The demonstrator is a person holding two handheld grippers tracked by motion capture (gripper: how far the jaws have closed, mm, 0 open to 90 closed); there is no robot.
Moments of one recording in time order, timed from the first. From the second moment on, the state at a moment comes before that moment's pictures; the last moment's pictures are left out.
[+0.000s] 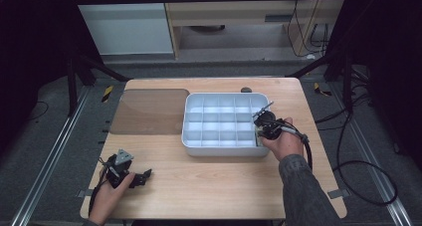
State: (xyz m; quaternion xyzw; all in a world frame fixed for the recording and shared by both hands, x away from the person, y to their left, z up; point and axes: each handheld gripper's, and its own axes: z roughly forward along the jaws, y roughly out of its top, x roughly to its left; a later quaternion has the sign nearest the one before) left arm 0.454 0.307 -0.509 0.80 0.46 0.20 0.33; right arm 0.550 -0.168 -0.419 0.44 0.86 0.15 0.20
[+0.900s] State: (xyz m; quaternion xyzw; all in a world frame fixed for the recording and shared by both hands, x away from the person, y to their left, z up) left arm 0.453 0.305 -0.509 0.80 0.46 0.20 0.33; right arm 0.549 -0.166 -0.424 0.43 0.87 0.14 0.20
